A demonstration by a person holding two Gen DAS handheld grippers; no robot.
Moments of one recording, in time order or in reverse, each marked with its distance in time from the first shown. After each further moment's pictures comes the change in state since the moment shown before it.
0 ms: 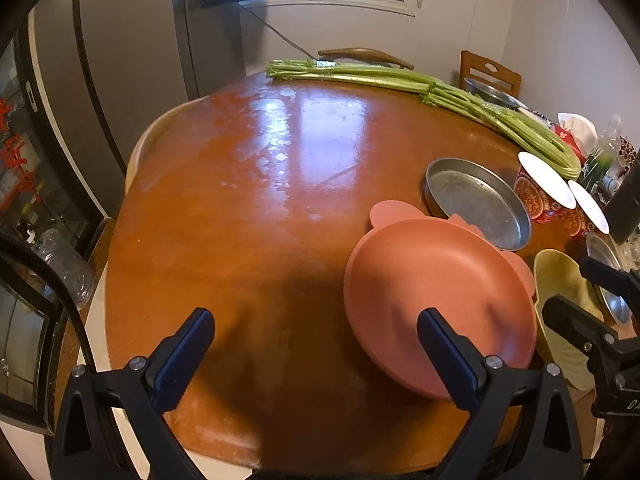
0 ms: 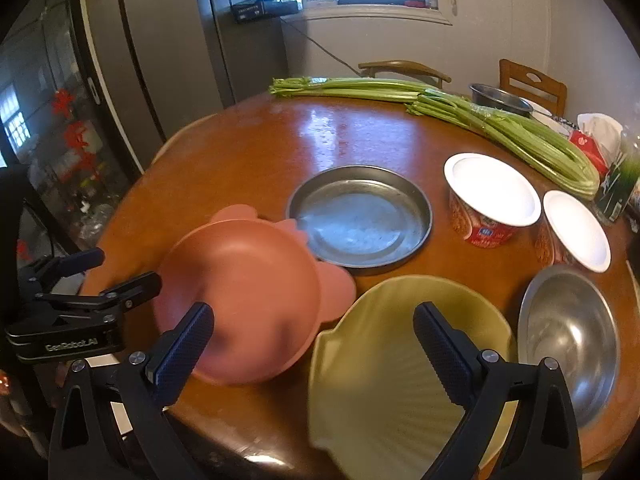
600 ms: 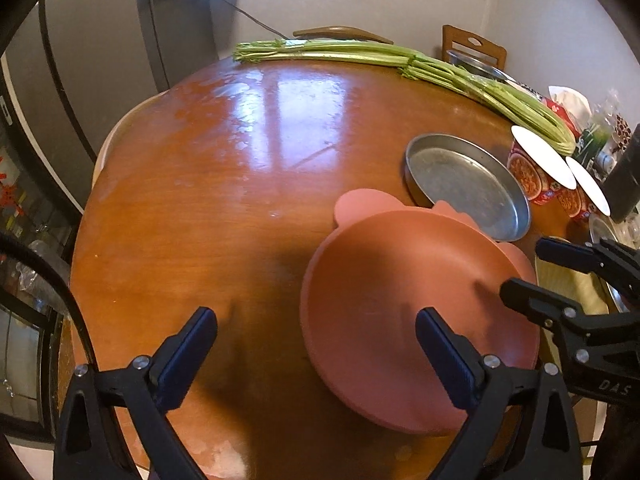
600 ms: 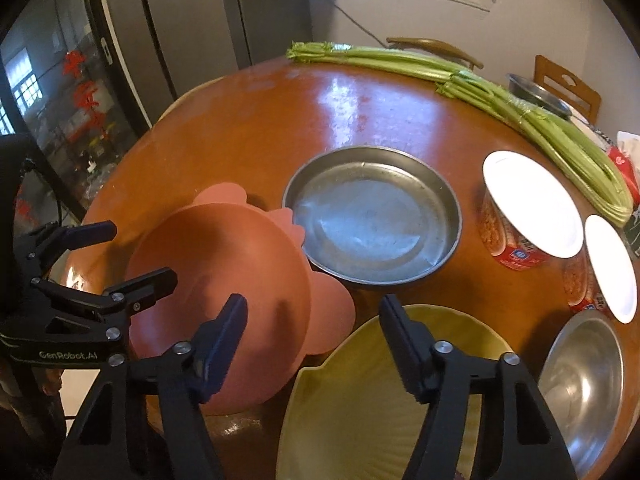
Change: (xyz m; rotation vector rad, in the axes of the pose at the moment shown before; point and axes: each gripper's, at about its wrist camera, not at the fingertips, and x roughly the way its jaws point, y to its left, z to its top) left arm 0.028 -0.023 0.009 0.065 0.071 -0.043; right arm 0.045 -0.001 0.018 -0.100 0.119 0.053
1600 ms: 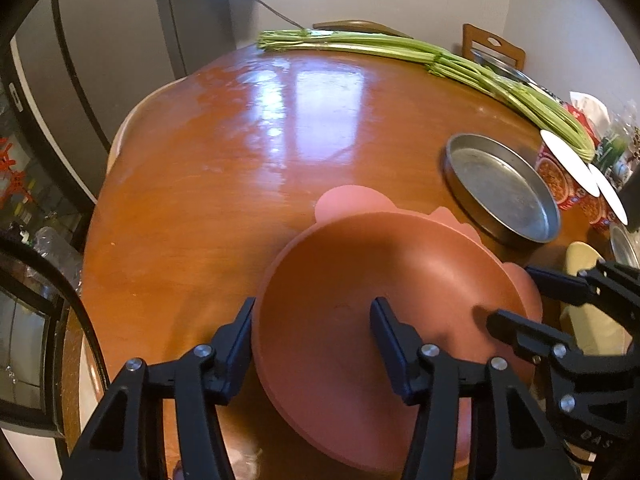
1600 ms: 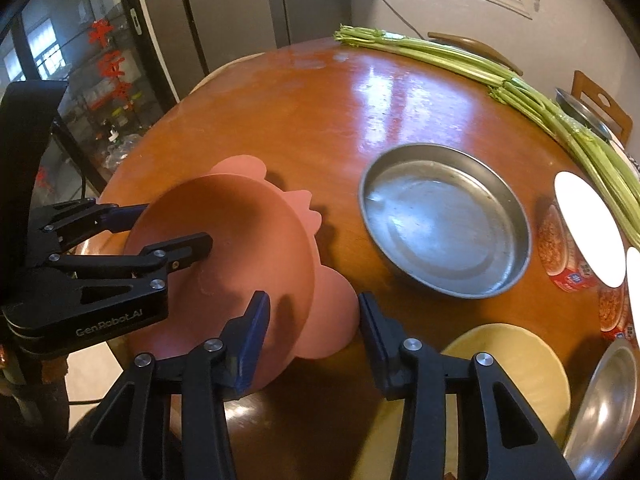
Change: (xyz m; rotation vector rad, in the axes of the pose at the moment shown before) left arm 0.010 0.028 0.003 -0.045 0.021 0.048; right arm 0.024 0.041 0.008 -0.084 0.052 0.084
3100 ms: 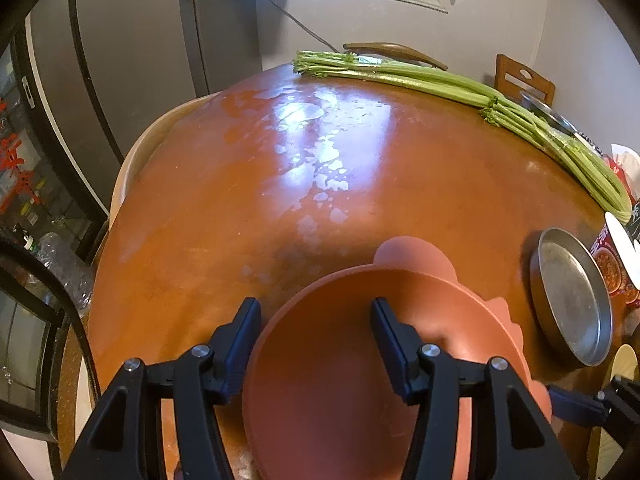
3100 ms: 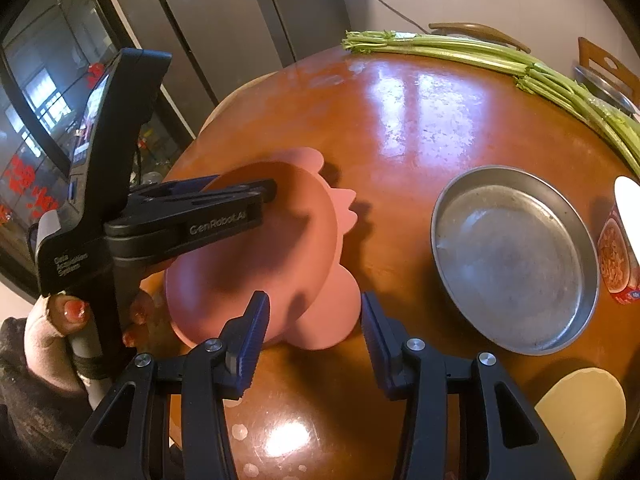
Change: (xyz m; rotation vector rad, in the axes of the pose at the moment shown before) left arm 0.049 0.042 0.076 -0.072 -0.077 0.033; right arm 0.028 0.013 0.040 0.124 -0.039 0.118
